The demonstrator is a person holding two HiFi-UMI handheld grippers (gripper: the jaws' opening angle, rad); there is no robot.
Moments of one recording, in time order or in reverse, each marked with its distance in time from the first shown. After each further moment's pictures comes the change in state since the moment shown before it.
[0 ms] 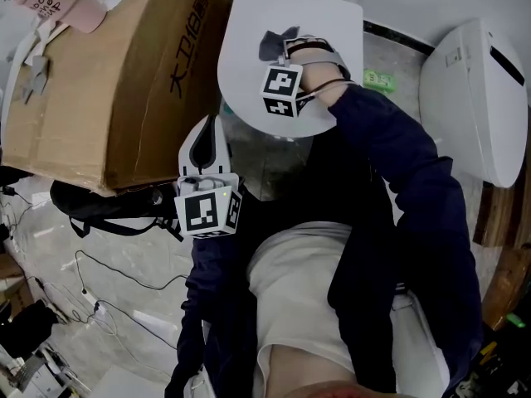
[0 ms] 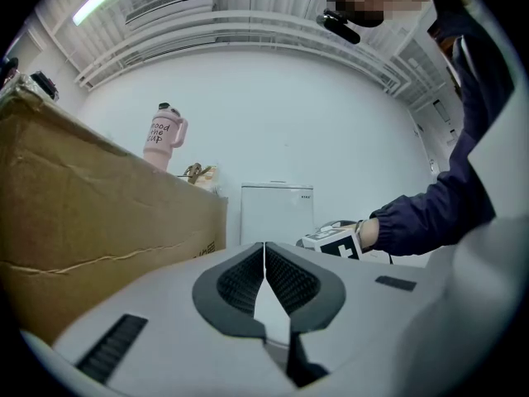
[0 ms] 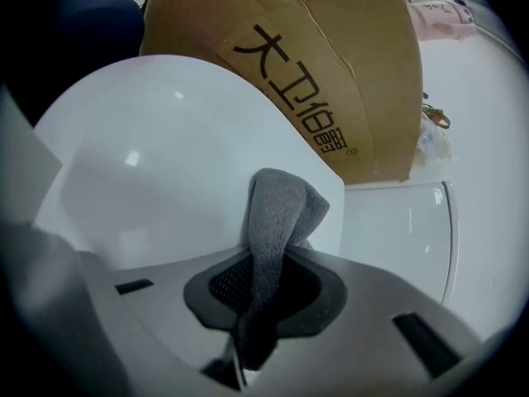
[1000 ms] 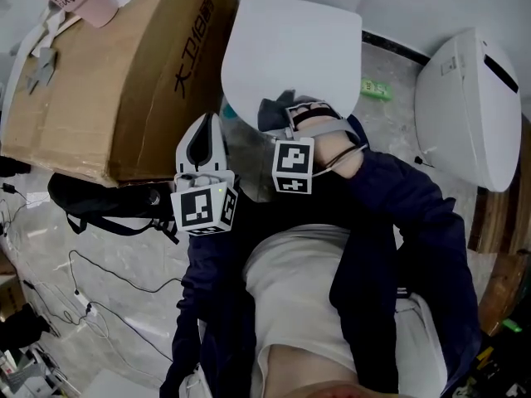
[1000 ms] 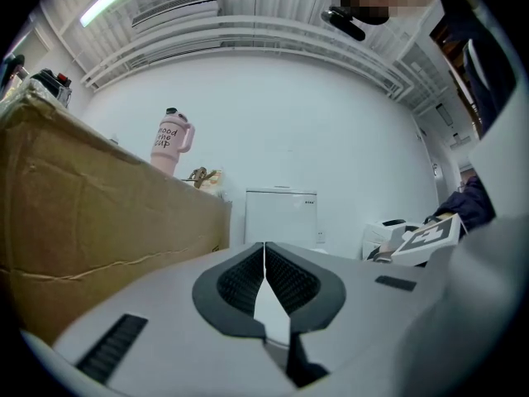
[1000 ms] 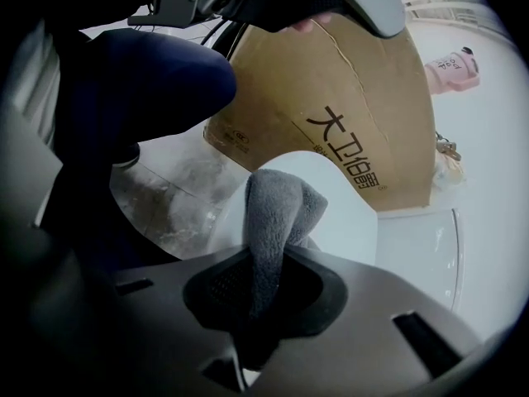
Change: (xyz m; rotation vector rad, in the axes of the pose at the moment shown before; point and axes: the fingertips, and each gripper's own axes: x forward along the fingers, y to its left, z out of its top) left arm -0.008 0.011 0.009 -0.015 -0.027 0.014; right arm -0.117 0.115 0.024 -0.057 -0.163 0.172
